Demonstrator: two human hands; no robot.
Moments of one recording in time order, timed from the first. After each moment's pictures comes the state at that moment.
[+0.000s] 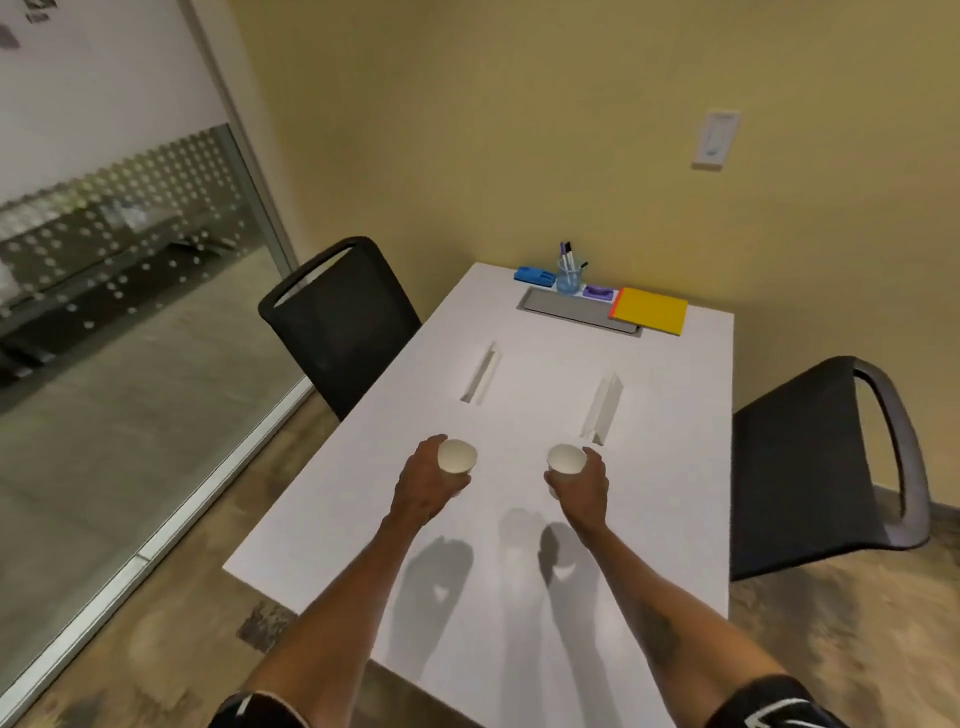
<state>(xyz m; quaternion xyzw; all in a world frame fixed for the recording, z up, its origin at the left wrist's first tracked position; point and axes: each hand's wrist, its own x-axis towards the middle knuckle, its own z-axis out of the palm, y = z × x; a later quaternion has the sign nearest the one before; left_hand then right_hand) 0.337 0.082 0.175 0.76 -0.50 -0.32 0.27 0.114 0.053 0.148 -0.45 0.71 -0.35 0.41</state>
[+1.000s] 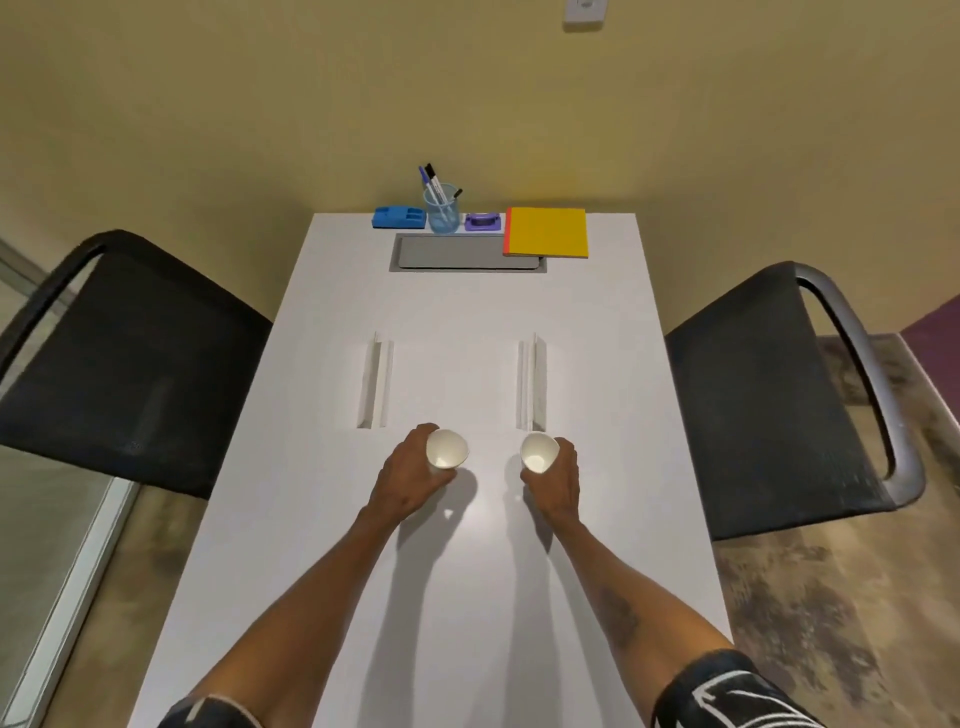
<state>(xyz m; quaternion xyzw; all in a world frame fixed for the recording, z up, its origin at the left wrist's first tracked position) 0.301 -0.149 0.089 0.61 -0.70 -0.36 0.08 0.090 -0.089 0.059 -0.31 0.81 -0.33 0.38</state>
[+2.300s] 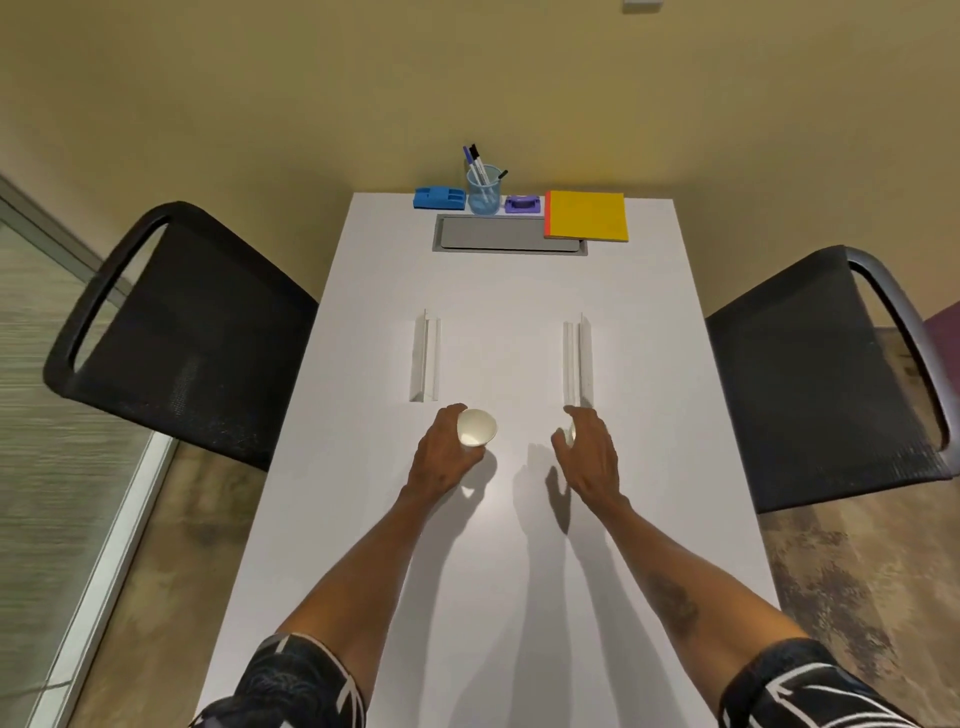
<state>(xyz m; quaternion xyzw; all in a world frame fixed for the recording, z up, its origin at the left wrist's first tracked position) 0.360 -0.138 0.089 0.63 -0.67 -0.38 0.11 0.149 -0.080 0.084 -0.52 0.78 -0.28 0.22</state>
